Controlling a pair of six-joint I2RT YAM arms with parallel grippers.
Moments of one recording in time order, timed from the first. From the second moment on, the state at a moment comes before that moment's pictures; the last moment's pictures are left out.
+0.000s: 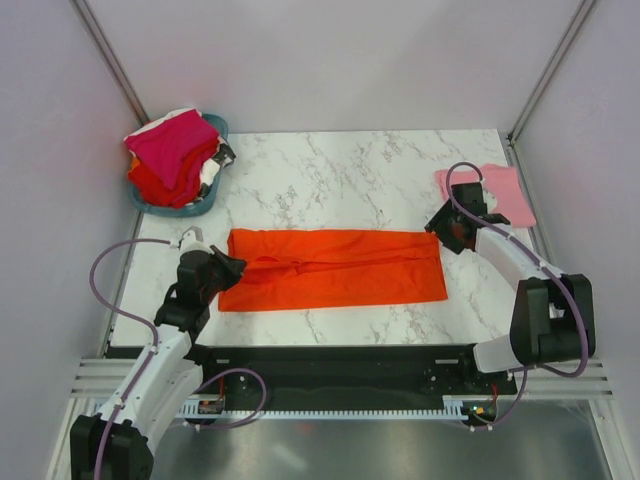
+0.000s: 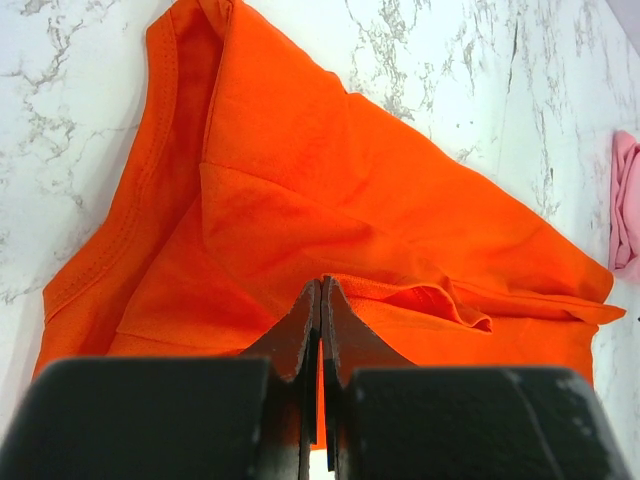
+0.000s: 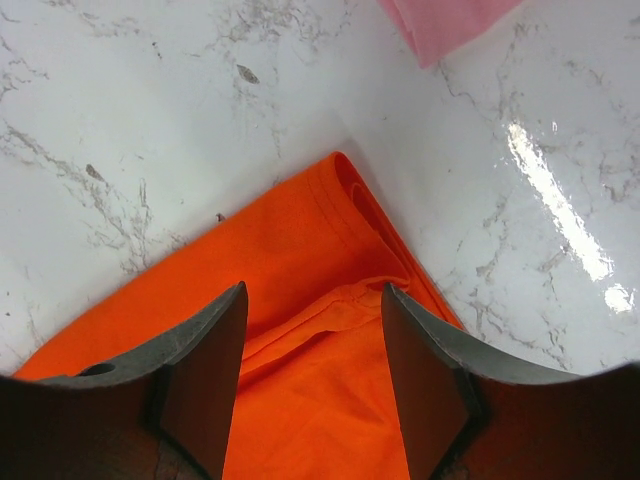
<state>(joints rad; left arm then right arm) -0.19 0.67 0.31 -0.13 -0.02 -0.75 0.09 1.43 0.88 -0.39 0.11 0.78</state>
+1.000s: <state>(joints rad) -0.19 0.67 0.31 -0.13 -0.02 -0.75 0.09 1.55 0.94 -0.51 0.14 0.85</state>
